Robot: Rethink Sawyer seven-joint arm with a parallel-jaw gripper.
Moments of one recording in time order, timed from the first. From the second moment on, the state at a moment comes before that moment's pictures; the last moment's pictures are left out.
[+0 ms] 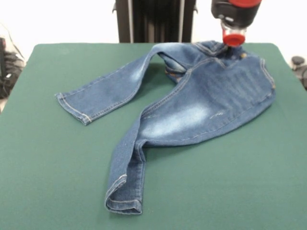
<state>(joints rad) 0.04 -0.53 0.01 1.91 0.11 0.56 0.34</state>
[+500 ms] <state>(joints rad) 0.06 -0.57 -0.04 1.91 0.13 0.48 0.53</state>
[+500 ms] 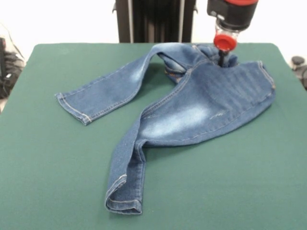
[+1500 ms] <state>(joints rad) 0.04 -0.80 -0.17 1.83 0.13 0.82 0.53</state>
